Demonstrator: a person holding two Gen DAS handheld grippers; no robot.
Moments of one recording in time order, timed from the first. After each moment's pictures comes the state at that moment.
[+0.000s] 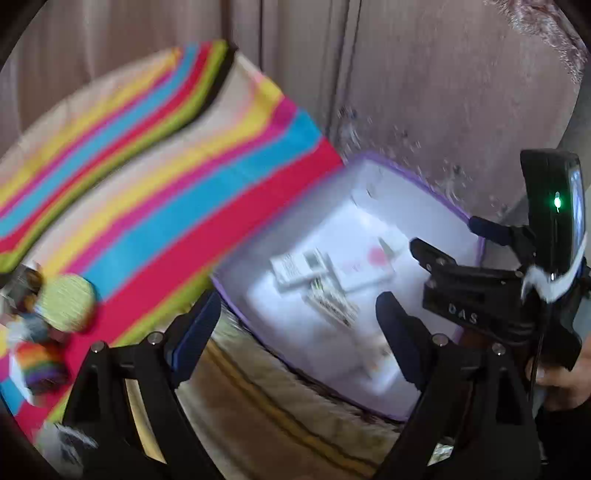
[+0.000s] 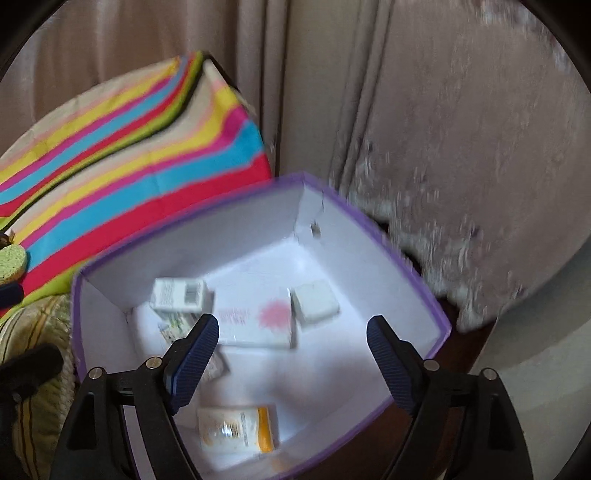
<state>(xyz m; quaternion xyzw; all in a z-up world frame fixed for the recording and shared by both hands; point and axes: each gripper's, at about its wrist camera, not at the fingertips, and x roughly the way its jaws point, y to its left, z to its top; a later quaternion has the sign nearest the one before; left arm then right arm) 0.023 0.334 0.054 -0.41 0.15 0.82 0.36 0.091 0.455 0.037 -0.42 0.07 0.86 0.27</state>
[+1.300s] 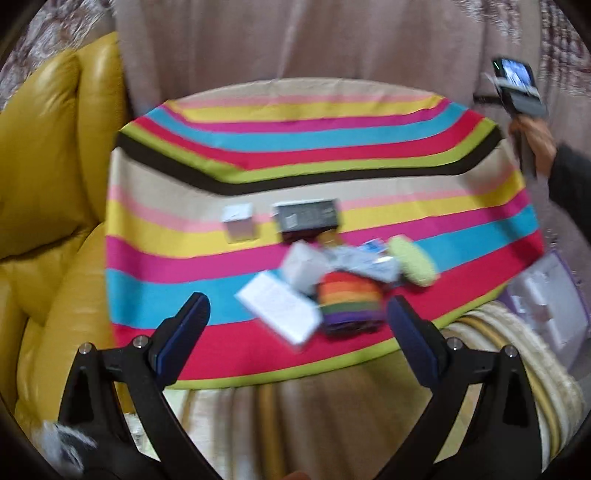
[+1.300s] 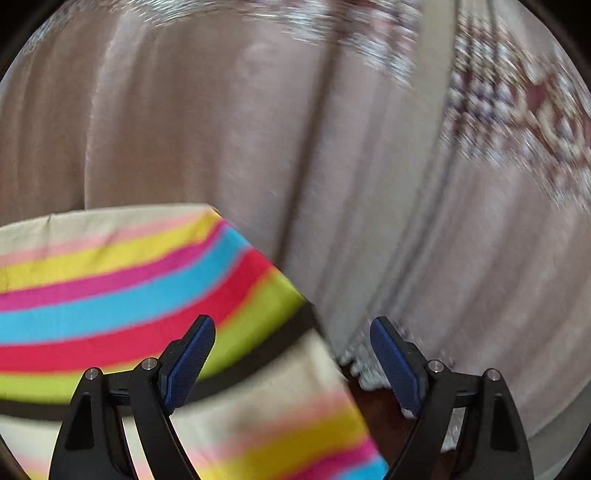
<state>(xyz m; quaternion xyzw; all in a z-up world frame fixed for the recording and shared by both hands) -0.047 0.007 0.076 -0.40 0.03 0.92 0.06 -0.317 0.420 0.158 -0.27 -0.05 0.91 0.31</state>
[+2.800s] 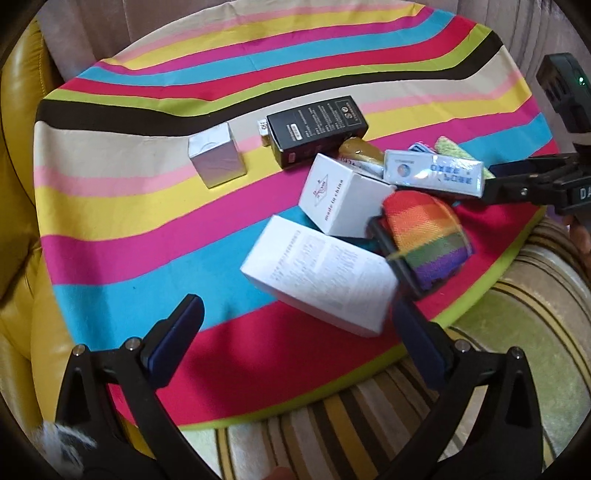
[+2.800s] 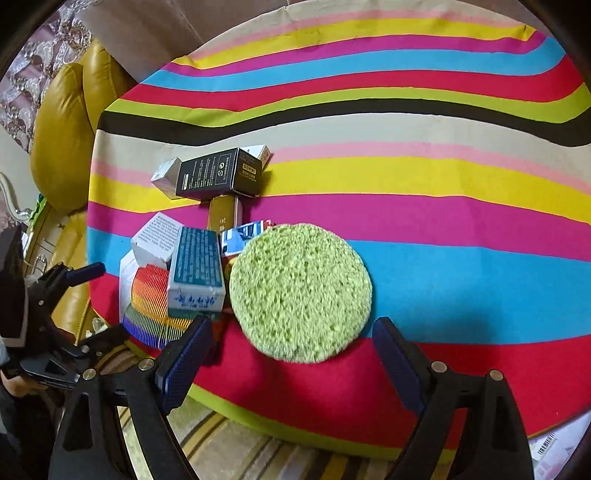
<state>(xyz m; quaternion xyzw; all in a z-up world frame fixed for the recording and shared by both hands) -0.110 -0.009 -0.007 -0.50 0.13 0.85 0.14 -0.159 0.211 -0.003 -0.54 0.08 0.81 -0.20</state>
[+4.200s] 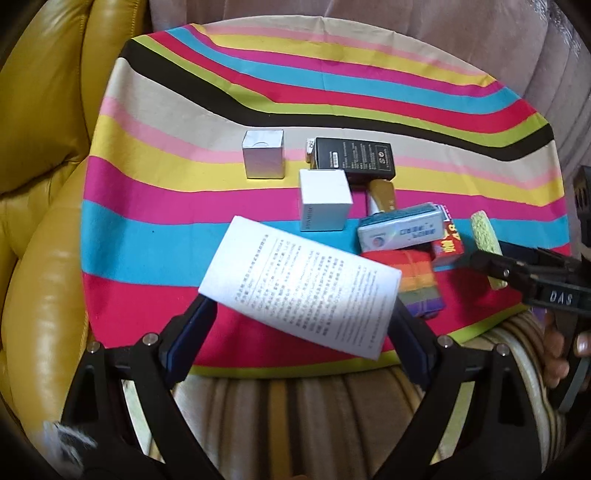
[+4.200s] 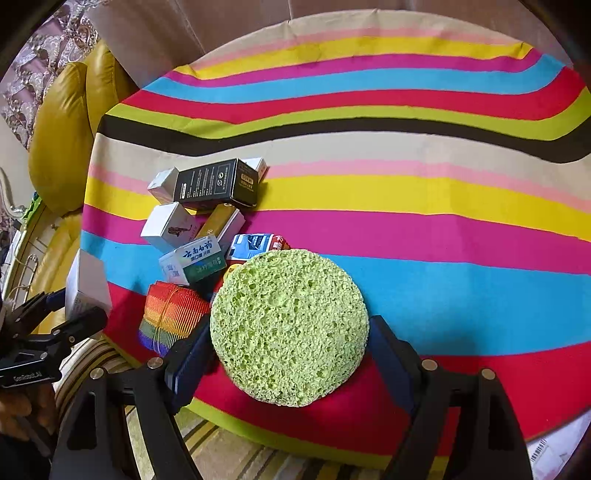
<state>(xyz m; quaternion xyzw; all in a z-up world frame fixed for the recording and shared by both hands) -0.072 -0.001 0.019 -0.48 -0.03 0.88 0.02 -0.147 0.208 0.006 -0.50 0.06 0.84 -0.19</state>
